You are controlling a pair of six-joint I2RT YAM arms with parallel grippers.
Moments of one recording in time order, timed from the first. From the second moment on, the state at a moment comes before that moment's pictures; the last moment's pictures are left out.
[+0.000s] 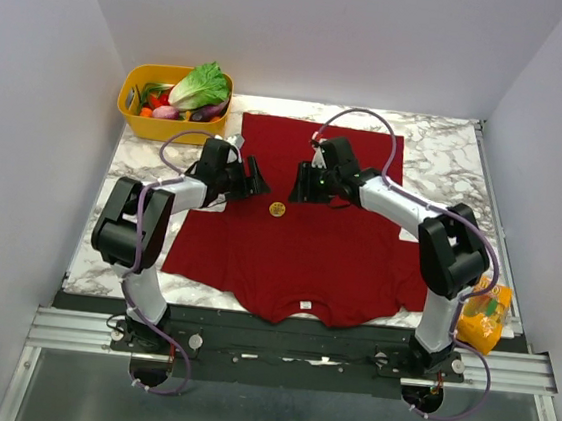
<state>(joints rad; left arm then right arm) -0.26 1.79 0.96 0.12 0.37 -0.55 0.59 1.87 1.33 -0.27 -0.22 0.41</state>
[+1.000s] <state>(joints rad) -0.27 1.73 0.87 0.21 0.57 -0.61 0.59 2.12 1.43 -0.17 -0.38 0.50</state>
